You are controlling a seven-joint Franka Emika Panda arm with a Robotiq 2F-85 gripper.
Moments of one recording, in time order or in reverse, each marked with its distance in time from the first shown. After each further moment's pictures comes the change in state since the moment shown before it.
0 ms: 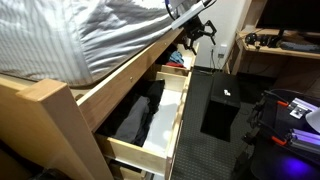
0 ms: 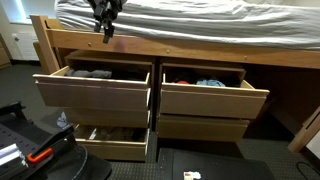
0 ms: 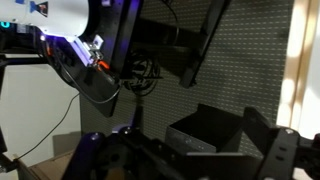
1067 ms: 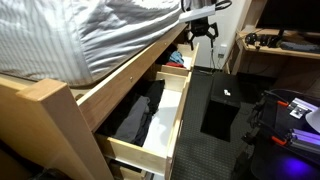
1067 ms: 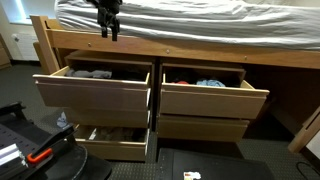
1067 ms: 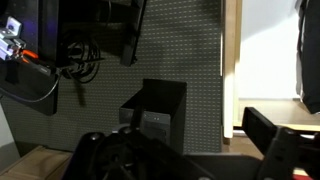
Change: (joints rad) arm -0.041 -0.267 0.015 -0.385 -0.056 0.524 0.092
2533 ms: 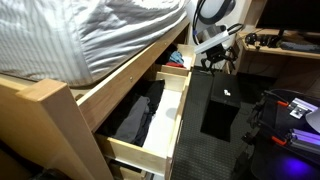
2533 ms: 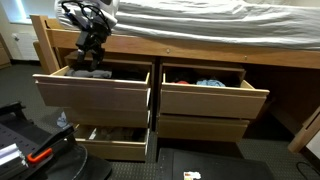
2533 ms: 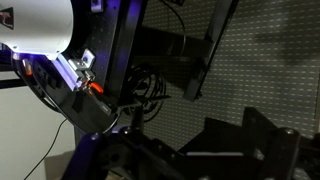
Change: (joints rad) arm -0.044 0.088 0.054 -0.160 0.046 -0.119 -0.042
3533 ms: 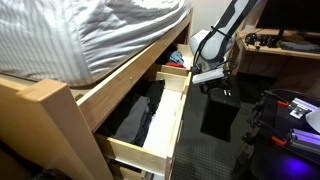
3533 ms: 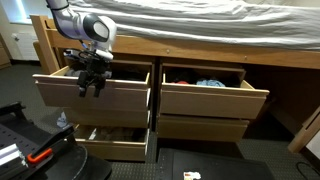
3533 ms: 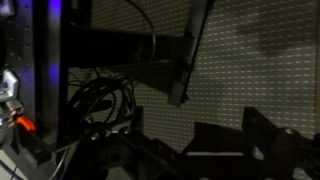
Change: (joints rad) arm 0.016 0.235 0.001 -0.084 0.048 0.407 0.084
